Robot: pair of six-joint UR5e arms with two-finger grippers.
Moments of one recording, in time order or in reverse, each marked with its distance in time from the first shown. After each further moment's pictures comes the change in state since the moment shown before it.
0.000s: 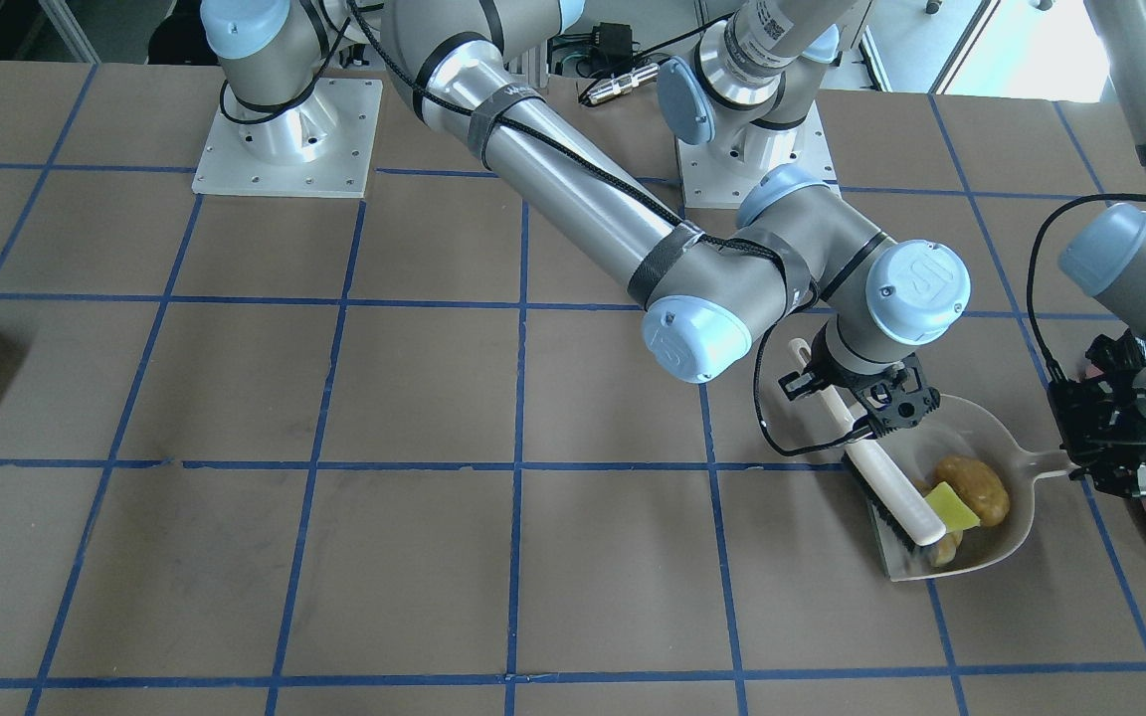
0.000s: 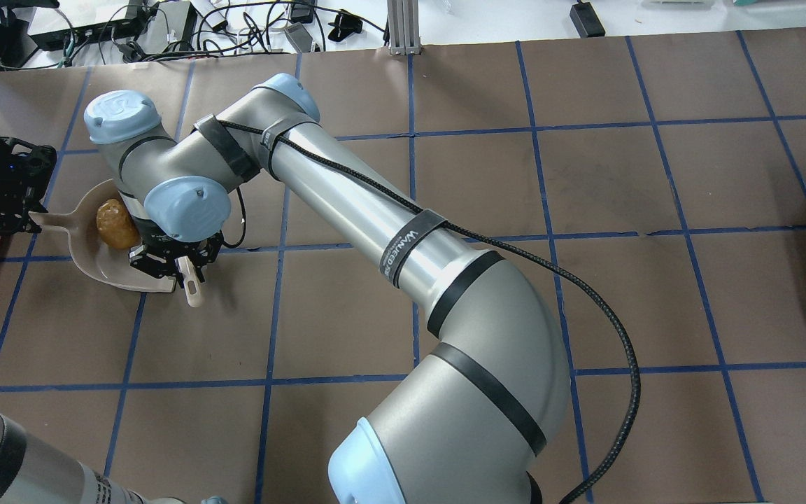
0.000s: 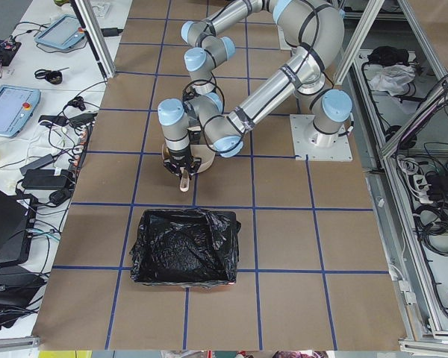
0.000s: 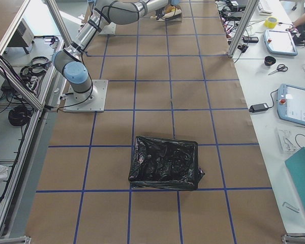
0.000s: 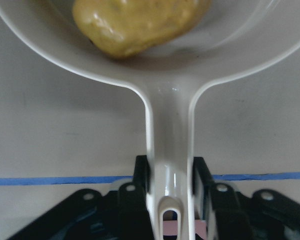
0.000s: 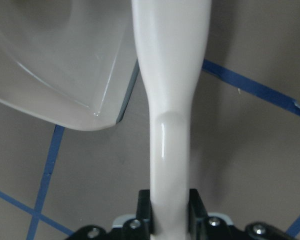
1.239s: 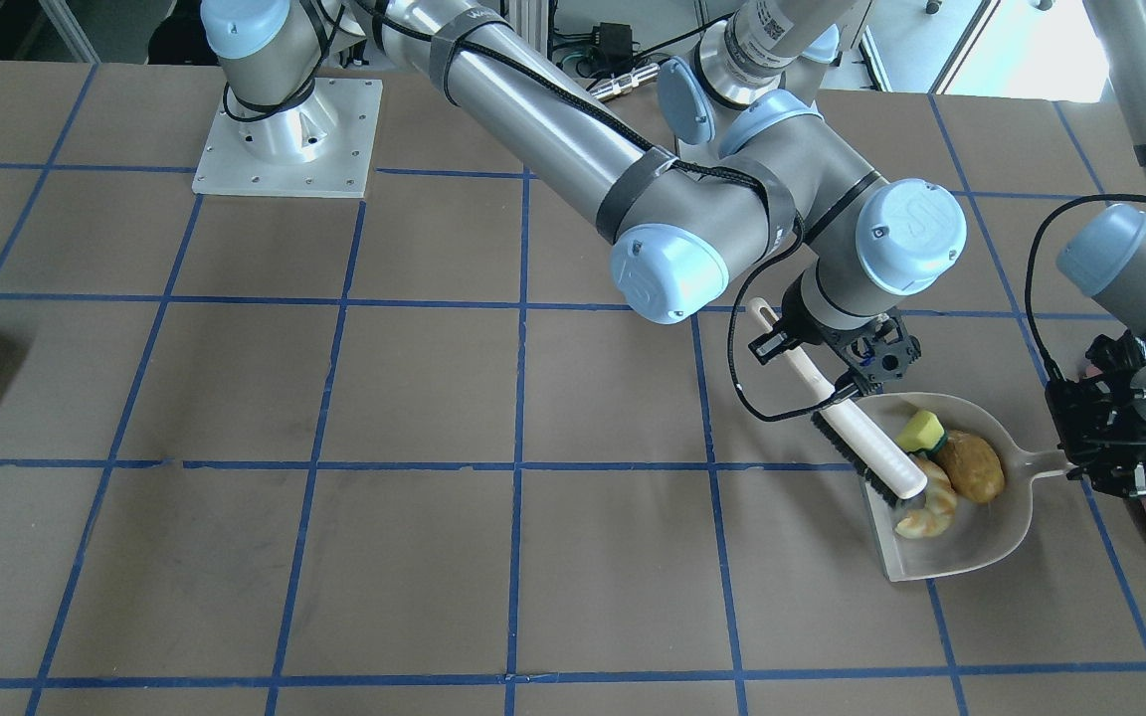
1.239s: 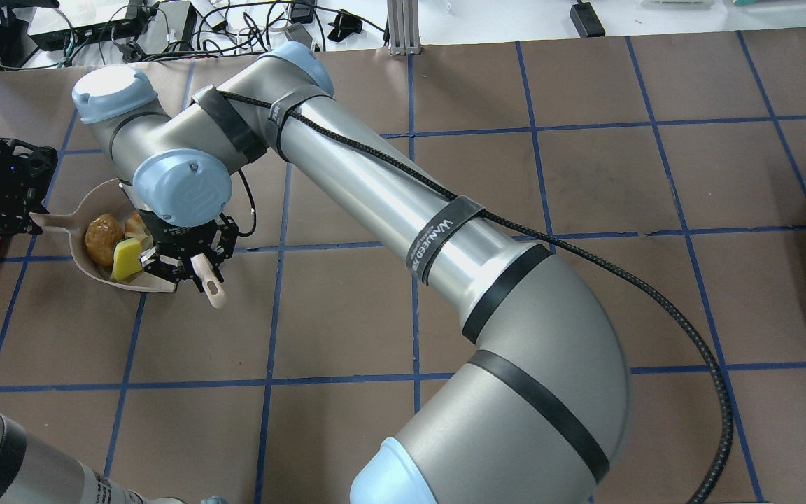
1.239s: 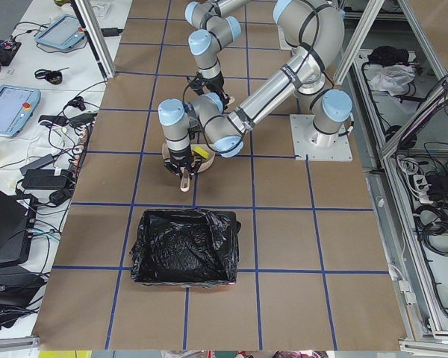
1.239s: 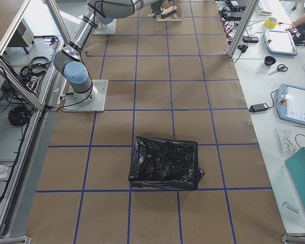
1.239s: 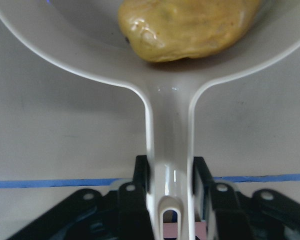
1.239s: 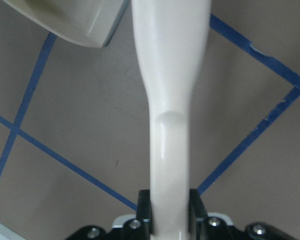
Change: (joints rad) left arm 0.000 0.000 -0.003 0.001 -0.002 0.002; right arm -0.038 -0.163 0.134 0.151 -0.041 -0.125
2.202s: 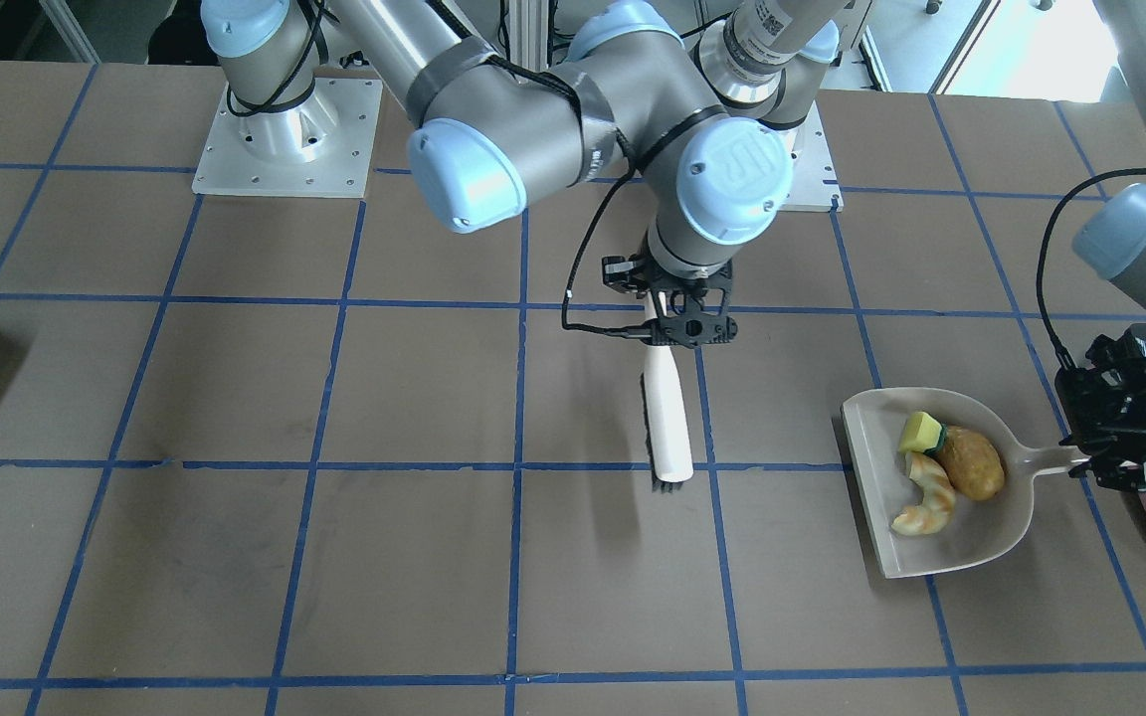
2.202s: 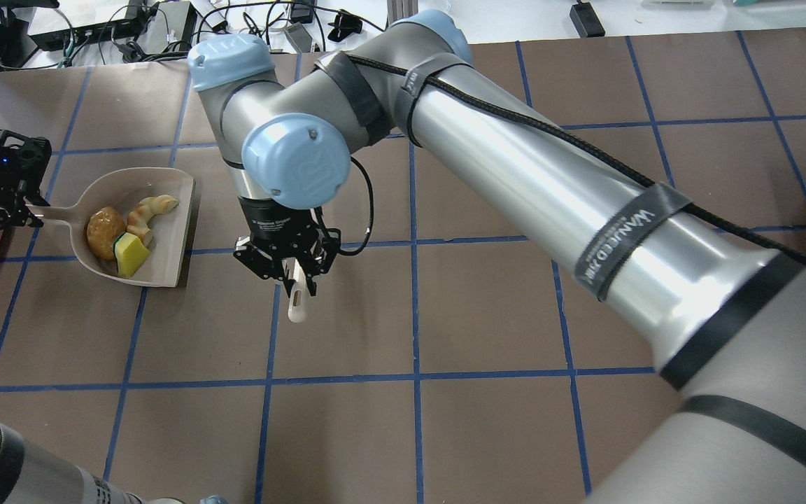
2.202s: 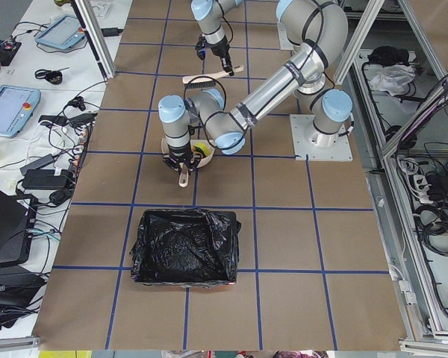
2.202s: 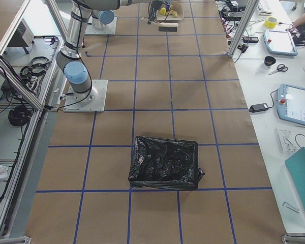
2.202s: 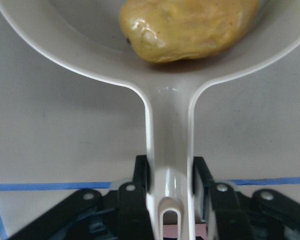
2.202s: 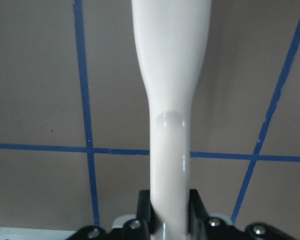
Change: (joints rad) left arm 0.009 0.037 0.028 -0.071 -0.065 0.031; right arm -0.135 -0.407 0.593 -0.089 -0.015 0.374
